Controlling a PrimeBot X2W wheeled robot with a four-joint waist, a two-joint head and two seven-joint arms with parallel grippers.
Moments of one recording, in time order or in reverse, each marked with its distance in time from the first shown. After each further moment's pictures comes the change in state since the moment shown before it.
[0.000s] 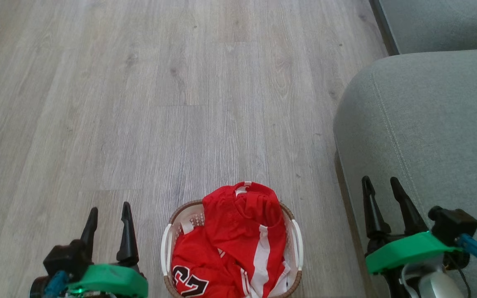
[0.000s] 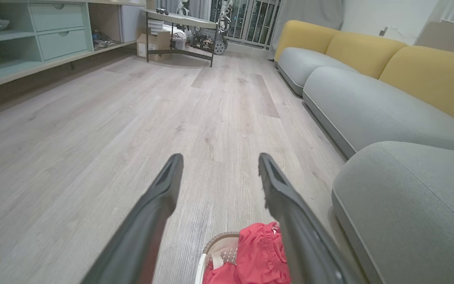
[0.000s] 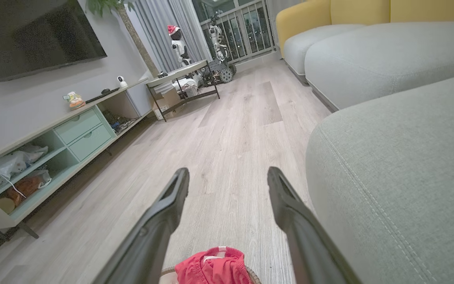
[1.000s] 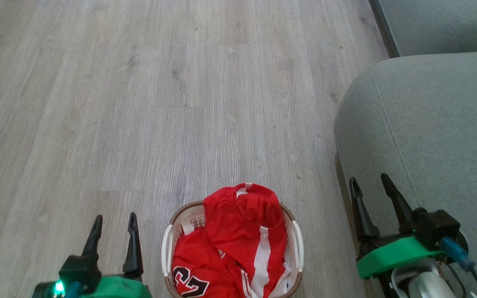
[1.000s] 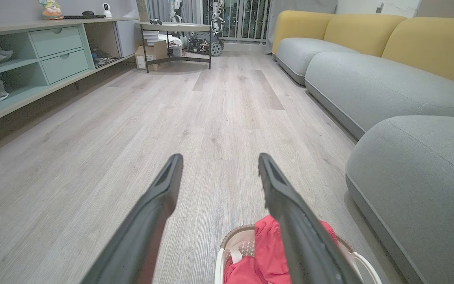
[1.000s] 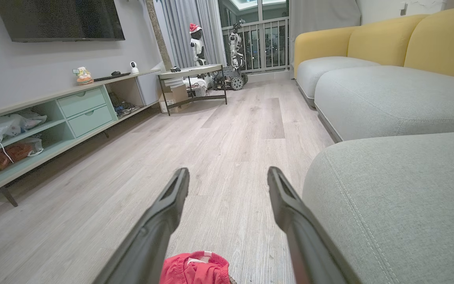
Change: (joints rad) left arm 0.030 0.005 -0.019 0.023 0.137 0.012 -0.051; right arm 0.002 0.000 0.033 -0.016 -0.203 0.000 -0.049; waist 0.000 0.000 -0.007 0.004
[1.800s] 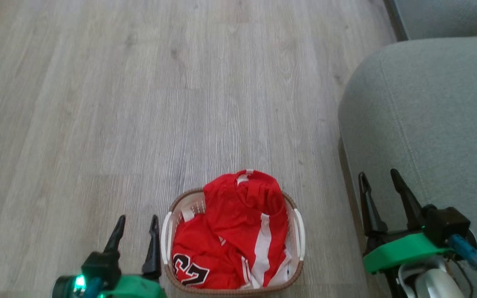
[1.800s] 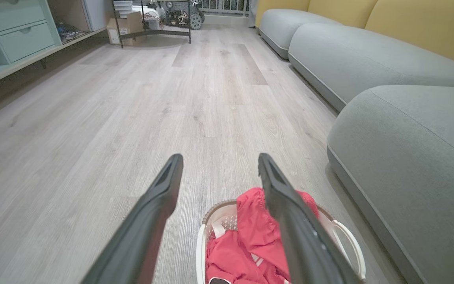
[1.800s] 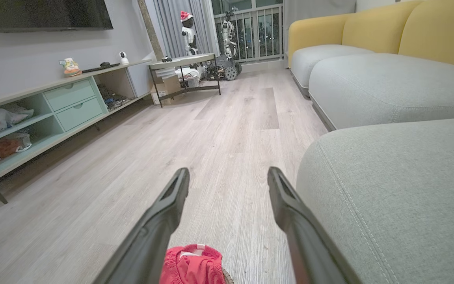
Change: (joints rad) left arm -0.017 0.001 -0.064 0.047 -0.001 -0.018 0.000; right arm -0.002 0.000 -0.030 -0.012 0.000 0.000 0.000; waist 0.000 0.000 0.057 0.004
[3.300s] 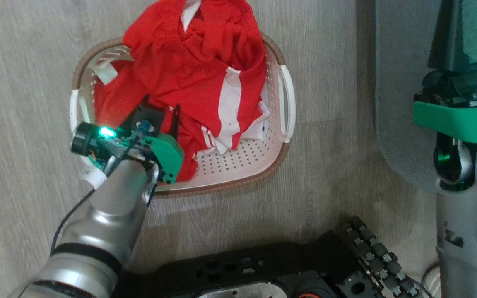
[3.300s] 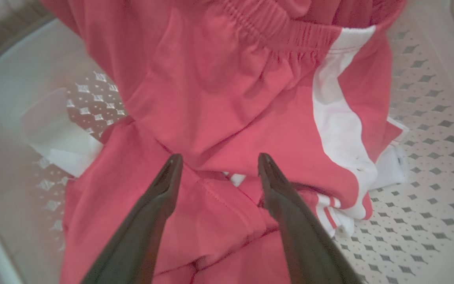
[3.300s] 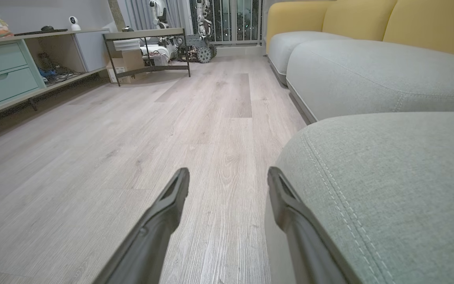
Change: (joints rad) left arm -0.900 -0.007 -0.309 0.883 0.051 0.002 -0.001; right arm -0.513 -0.009 -0.078 -0.282 -0.032 0.001 -0.007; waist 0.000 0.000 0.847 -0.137
